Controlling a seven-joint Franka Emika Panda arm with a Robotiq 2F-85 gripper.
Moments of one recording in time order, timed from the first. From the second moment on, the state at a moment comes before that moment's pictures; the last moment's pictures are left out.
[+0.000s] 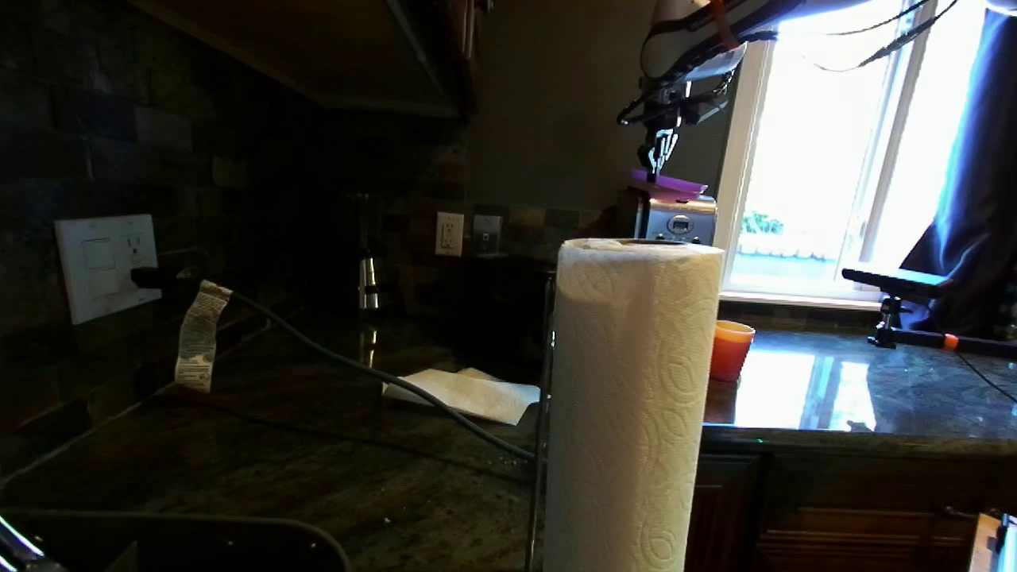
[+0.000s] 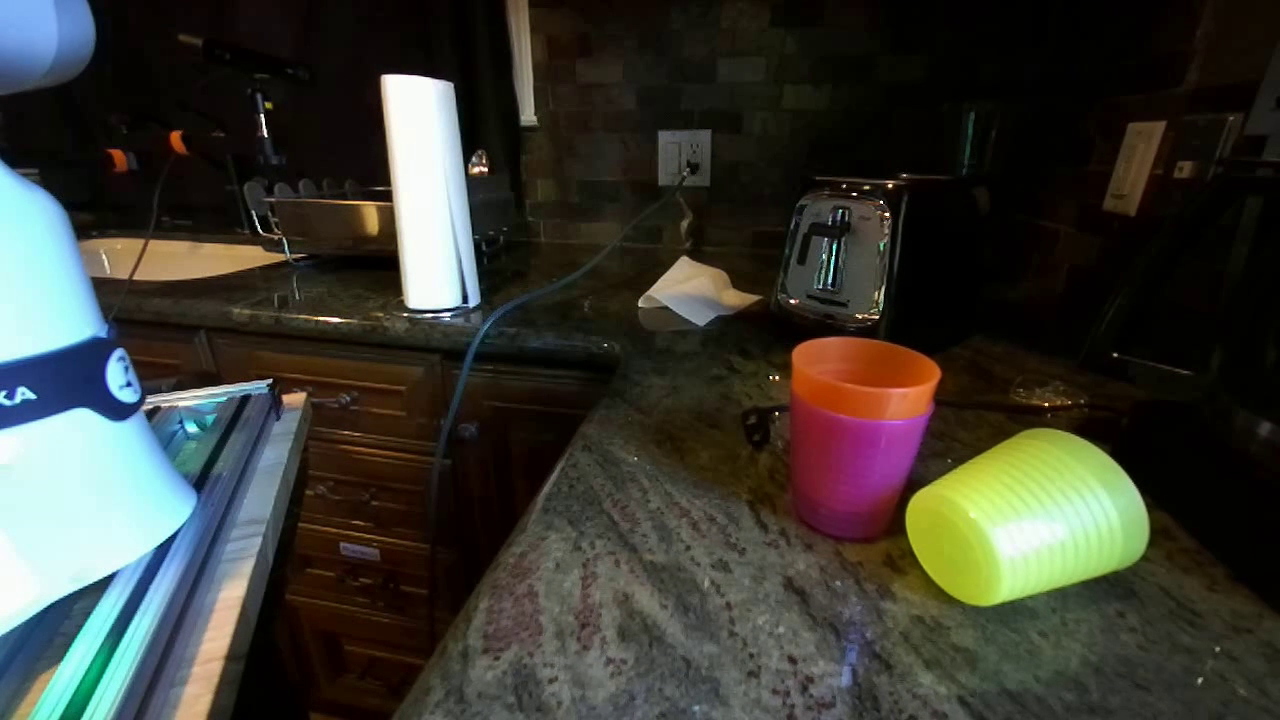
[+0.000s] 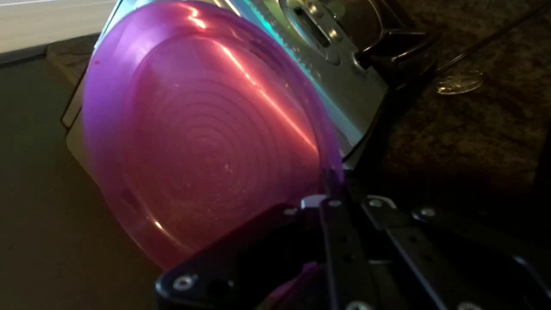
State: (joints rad) arm -0.19 0.29 -0.12 -1.41 -0.31 2.10 -0.35
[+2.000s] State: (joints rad) arm -0.19 0.32 -0.09 -1.18 -0.24 1.83 -0.48
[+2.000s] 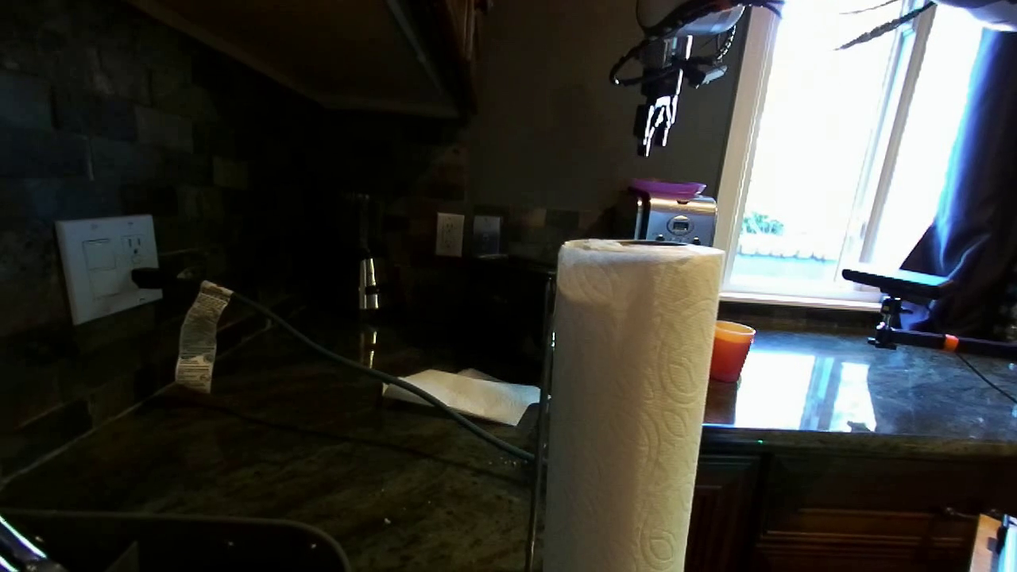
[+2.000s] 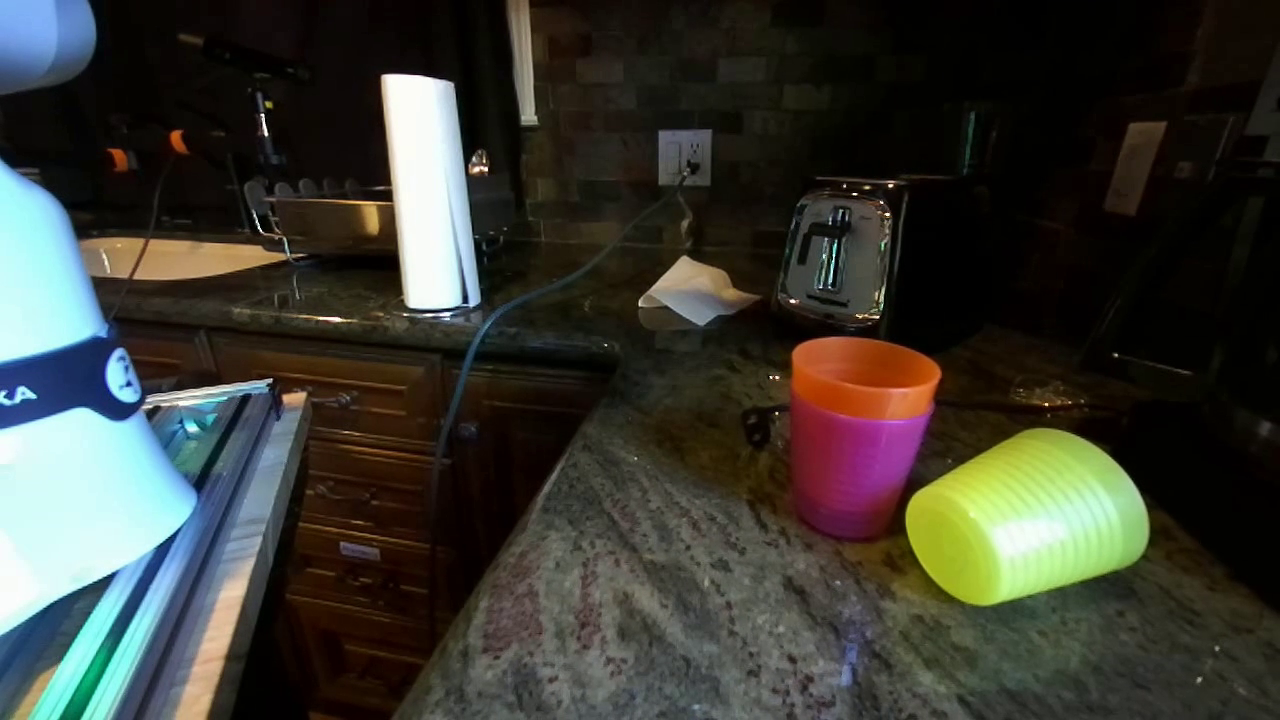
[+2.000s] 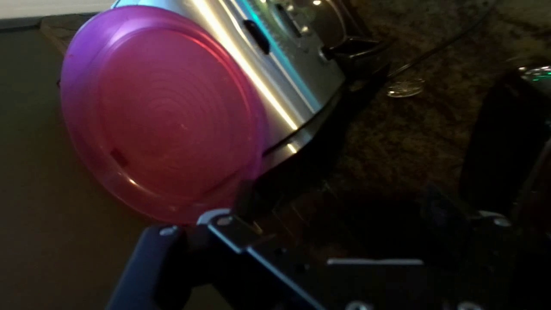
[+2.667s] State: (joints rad) arm -0.14 0.06 0.03 -1.33 0.02 1.47 -0.50
